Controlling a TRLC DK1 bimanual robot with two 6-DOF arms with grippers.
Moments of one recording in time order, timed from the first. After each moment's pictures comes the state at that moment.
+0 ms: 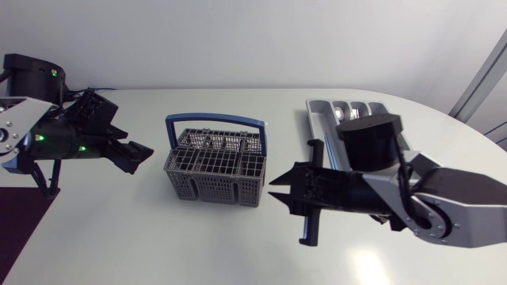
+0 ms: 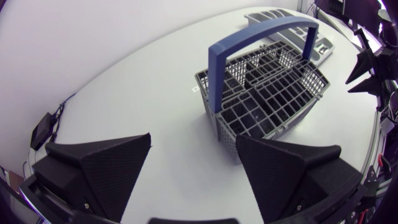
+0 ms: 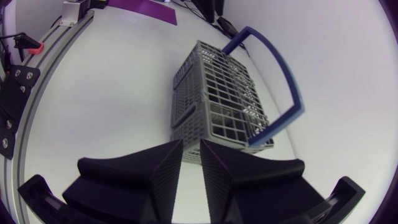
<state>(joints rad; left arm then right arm) -0.05 1.27 0.84 -0.36 0.21 0.48 0.64 1.32 0.59 0.08 -0.28 -0.86</state>
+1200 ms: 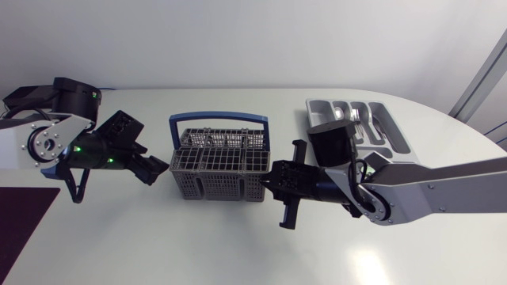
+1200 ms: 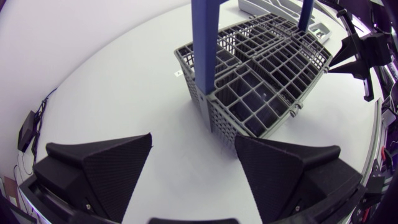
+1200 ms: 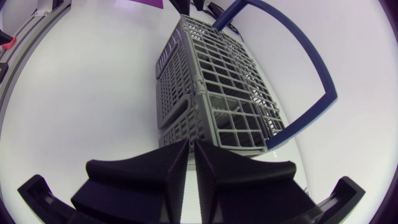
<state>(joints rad) -0.10 1.43 0.80 -0.26 0.21 0.48 0.61 1.60 0.66 0.28 -0.22 -0.84</state>
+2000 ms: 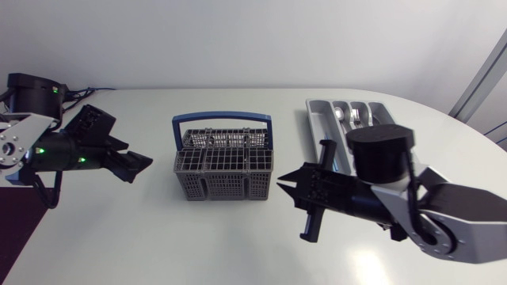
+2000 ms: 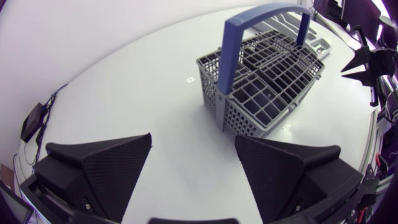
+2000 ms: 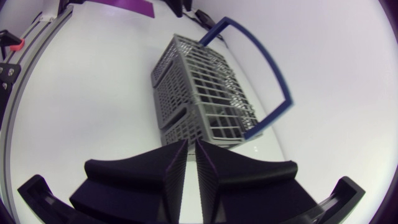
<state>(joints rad) 0.01 1.27 0.77 -0.31 0.29 0.47 0.61 1.27 0.51 0.20 -0.16 -0.82</state>
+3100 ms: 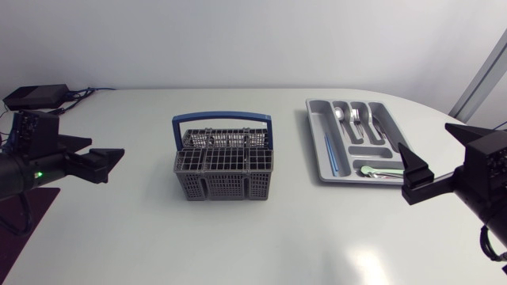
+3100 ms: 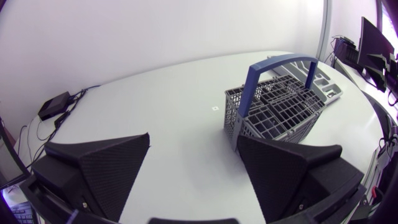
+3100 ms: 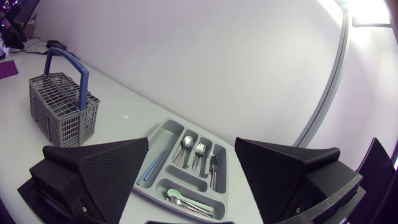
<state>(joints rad) 0.15 0.94 0.58 -0.20 0.34 0.31 0.02 0.53 0.33 0.06 -0.03 -0.44</state>
